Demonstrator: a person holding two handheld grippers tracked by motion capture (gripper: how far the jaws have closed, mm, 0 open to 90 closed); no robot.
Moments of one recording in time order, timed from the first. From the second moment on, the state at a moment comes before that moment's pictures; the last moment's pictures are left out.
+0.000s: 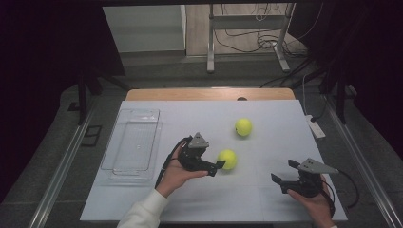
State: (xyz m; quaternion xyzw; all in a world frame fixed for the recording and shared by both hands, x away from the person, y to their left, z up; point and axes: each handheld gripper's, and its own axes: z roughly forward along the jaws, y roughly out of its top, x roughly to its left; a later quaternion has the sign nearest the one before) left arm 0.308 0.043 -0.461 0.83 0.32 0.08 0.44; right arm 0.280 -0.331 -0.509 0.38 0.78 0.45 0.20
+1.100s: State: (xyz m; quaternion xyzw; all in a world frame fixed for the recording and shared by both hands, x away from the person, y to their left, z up) left arm 0.333 0.015 -0.480 0.85 0.31 0.06 0.42; right arm 0.280 -0.331 -0.510 0.38 0.79 0.44 0.20
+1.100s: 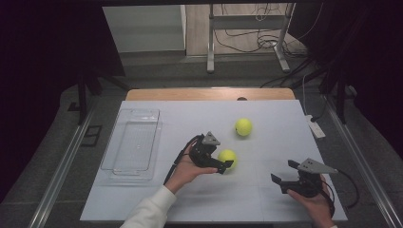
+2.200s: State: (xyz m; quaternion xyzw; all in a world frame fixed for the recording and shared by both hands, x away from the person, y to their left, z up) left arm 0.354 -0.010 -0.513 0.87 0.31 0.04 0.37; right arm 0.281 -0.332 -0.511 0.38 0.79 0.44 0.20
